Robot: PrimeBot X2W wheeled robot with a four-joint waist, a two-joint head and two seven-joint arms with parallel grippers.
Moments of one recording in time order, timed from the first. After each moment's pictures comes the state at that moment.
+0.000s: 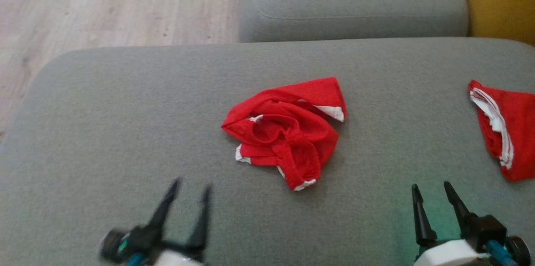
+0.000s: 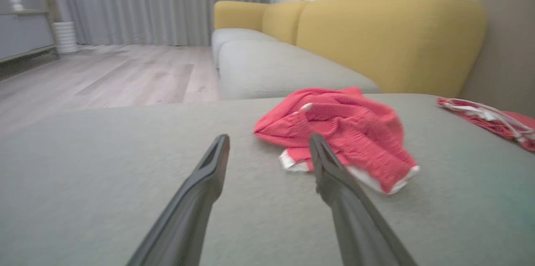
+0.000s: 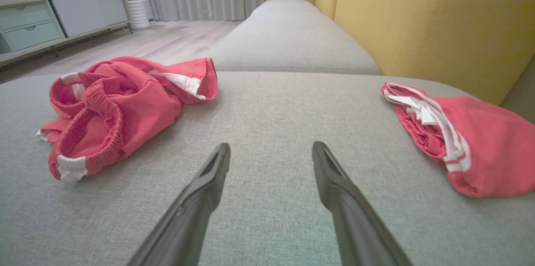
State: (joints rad) left arm 0.06 0.12 -0.28 0.26 -0.19 -0.11 -0.25; right arm 0.11 -0.04 -0.04 0.32 0.00 0.12 -0.25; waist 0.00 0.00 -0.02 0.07
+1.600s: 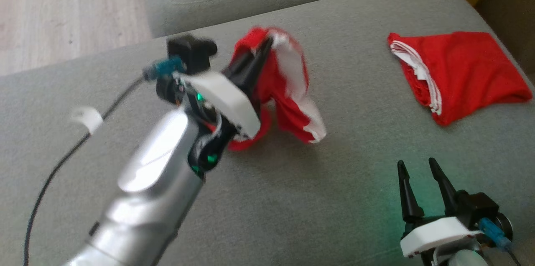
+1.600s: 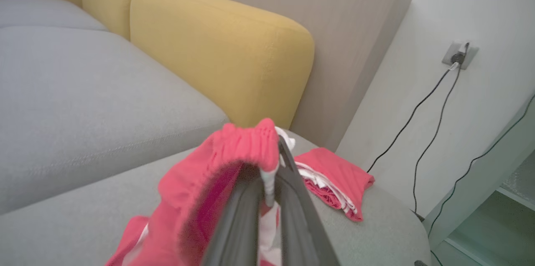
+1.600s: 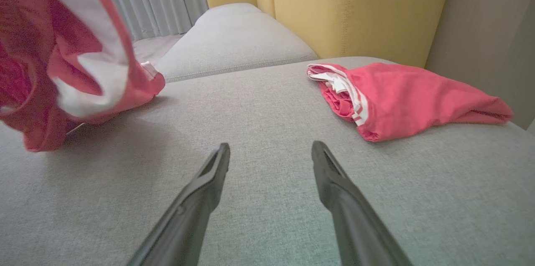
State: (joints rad) left arm -0.65 0.09 -0.60 0.36 -0.69 -0.12 0.20; right arm 0.02 -0.04 0.04 0.33 0.10 0.12 -0.25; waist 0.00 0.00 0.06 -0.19
